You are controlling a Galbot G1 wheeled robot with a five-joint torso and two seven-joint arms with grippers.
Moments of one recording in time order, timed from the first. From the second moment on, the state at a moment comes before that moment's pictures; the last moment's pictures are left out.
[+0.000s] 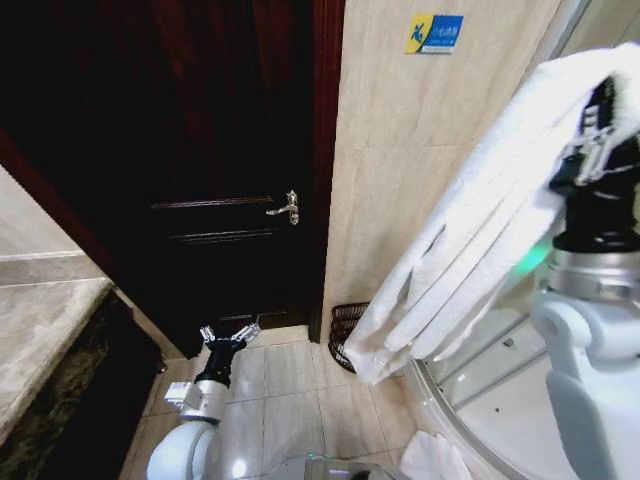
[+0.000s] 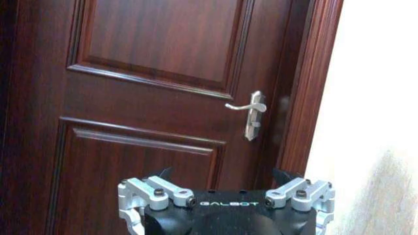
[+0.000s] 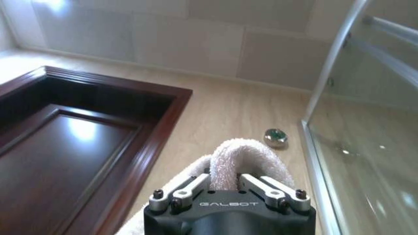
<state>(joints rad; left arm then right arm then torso) 1.76 -1.61 -0.64 -2.29 -0.22 0.00 0.13 -0.89 0.93 0.75 2.18 0.58 0.30 0.01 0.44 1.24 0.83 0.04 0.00</state>
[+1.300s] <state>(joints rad) 1.76 -1.61 -0.64 -2.29 -0.22 0.00 0.13 -0.48 1.12 0.52 1.68 0.56 0.36 -0.04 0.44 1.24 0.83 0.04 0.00</state>
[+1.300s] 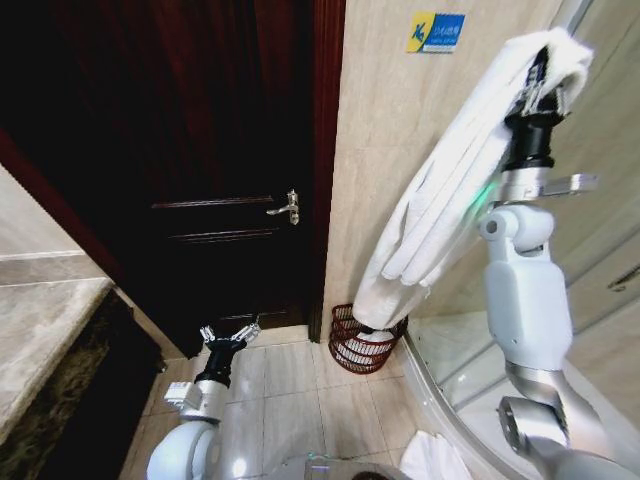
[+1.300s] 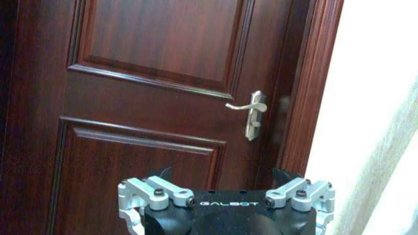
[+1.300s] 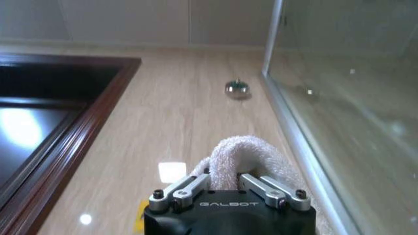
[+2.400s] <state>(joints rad) 1.76 -1.61 -0.64 -2.29 -0.22 0.00 0.13 -0.76 1.21 0.51 1.54 0.51 0.55 -0.07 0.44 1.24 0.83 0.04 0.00</state>
